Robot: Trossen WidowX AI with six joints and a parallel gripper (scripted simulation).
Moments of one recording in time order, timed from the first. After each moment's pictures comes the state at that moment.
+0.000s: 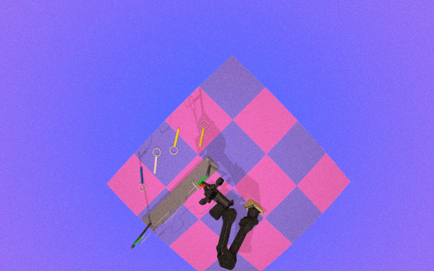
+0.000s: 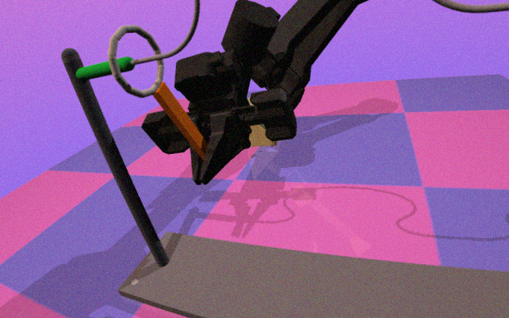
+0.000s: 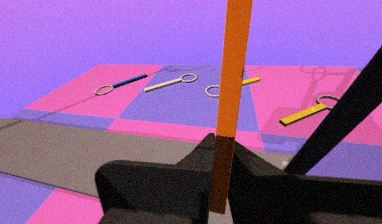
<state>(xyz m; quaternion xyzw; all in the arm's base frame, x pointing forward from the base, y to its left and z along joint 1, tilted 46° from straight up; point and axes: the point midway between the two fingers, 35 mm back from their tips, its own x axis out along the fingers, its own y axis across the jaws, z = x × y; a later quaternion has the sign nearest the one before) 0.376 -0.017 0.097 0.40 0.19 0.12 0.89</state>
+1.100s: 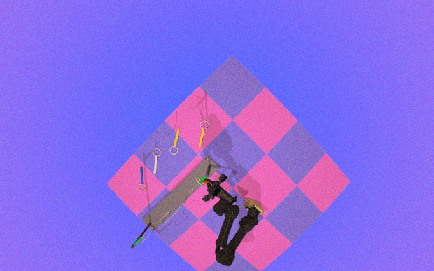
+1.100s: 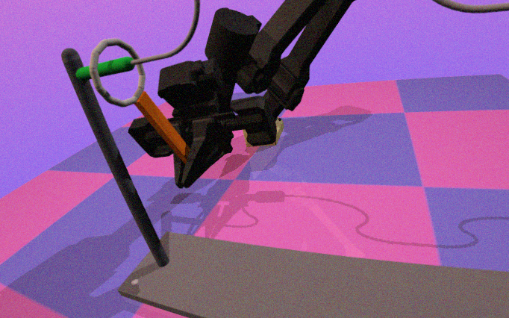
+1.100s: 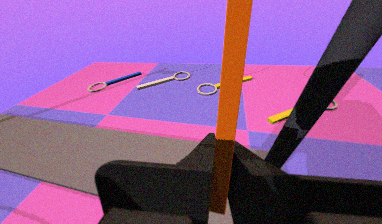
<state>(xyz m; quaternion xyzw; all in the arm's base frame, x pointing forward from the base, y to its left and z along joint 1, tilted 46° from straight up) 0.375 -0.031 0.074 0.39 0.18 0.12 0.89</state>
